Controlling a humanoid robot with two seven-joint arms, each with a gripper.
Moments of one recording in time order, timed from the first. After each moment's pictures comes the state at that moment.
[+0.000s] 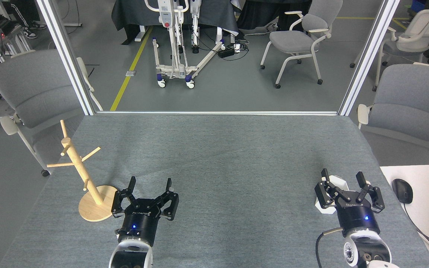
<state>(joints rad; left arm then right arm) -0.09 -0.12 -0.06 -1.56 -1.65 0.04 0.02 -0.15 -0.04 -0.20 -1.44 1.42 -0.15 -0.03</state>
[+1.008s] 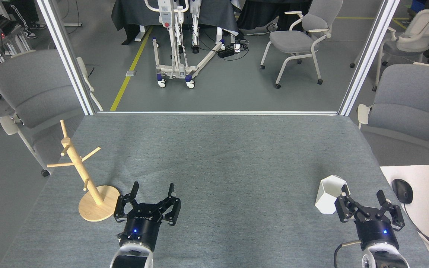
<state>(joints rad) -0.07 -0.12 -0.06 -1.56 -1.62 0.01 0.01 -0.13 -0.10 -0.28 -1.29 1.42 -0.15 -0.04</state>
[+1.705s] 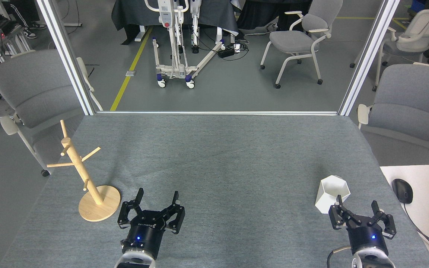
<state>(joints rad) -0.03 -0.12 -0.09 -1.57 -1.62 0.00 0.01 -0.14 -0.10 -0.21 -1.22 1.47 -0.02 -0.04</state>
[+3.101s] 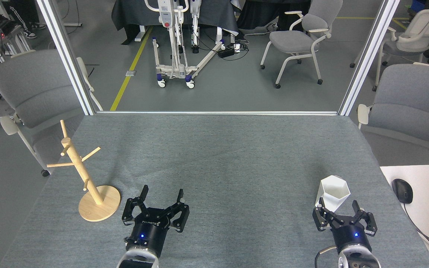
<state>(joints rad) -0.04 -0.12 -0.11 -1.58 -1.62 -0.01 0.01 -0.17 -0.10 -0.11 -1.15 1.47 -0.02 -0.04</state>
